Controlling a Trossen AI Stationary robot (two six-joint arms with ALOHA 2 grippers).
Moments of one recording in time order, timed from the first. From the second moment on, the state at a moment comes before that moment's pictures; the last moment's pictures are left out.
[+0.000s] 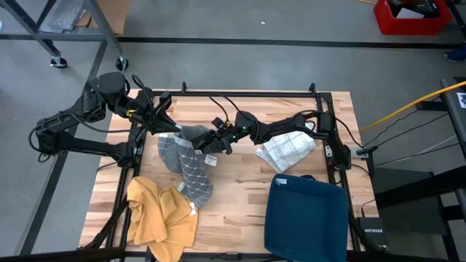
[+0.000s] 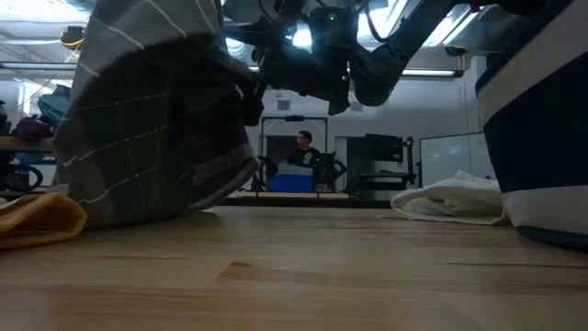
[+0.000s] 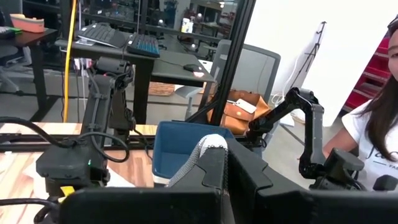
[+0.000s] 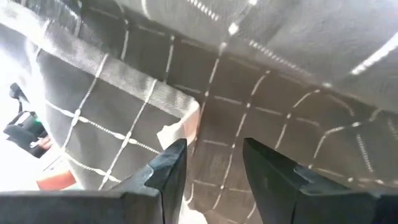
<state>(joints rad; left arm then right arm) 0.23 0.91 1.31 -0.47 0.57 -0.15 -0.18 2.13 1.28 1.00 -0.72 0.89</state>
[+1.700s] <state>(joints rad) 0.23 0.91 1.31 -0.47 0.57 -0.10 -0.12 2.13 1.28 0.99 -0.69 0.84</state>
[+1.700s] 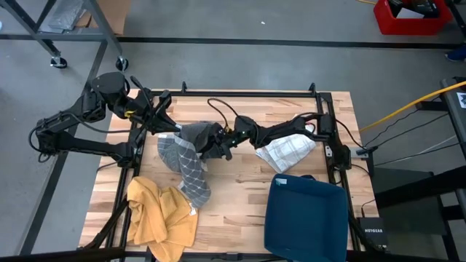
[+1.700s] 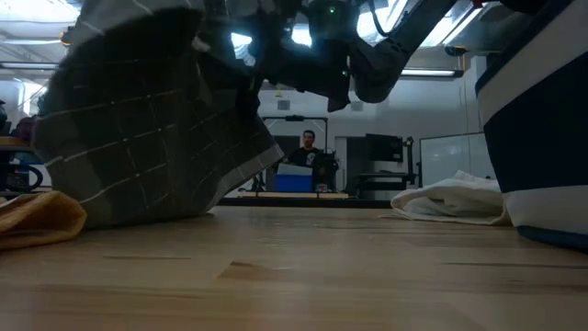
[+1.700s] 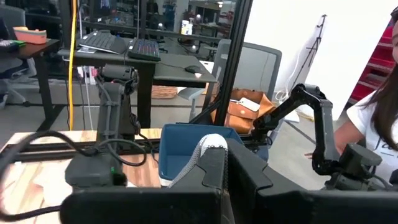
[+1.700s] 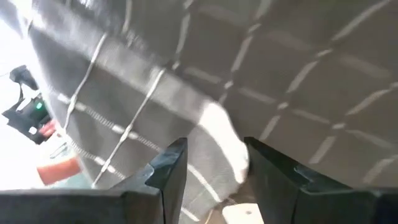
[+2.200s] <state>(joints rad) 0.23 0.91 1.31 -0.46 0.57 -0.07 -0.08 2.13 1.28 0.99 -0.56 0.82</state>
